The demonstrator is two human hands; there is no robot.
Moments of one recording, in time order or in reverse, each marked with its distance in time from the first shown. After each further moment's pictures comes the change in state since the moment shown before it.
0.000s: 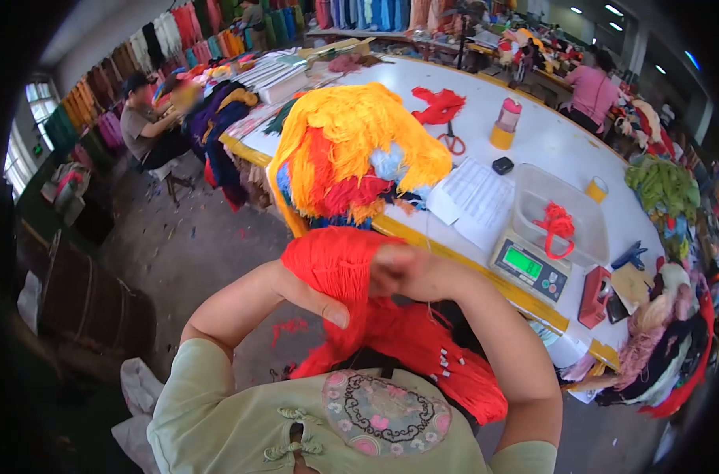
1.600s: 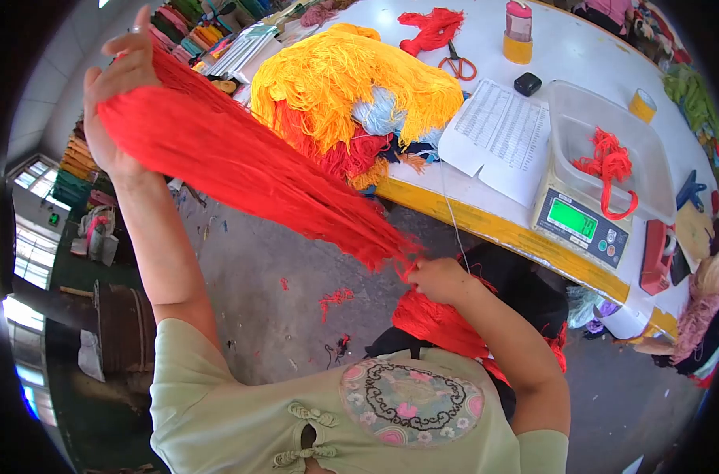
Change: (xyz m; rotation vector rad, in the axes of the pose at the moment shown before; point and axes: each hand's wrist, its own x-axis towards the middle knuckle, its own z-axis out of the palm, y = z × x) left_hand 0.045 0.137 -0.150 -0.796 0.402 0.544; right_hand 0.059 0.187 0.048 -0.931 0.180 0.032
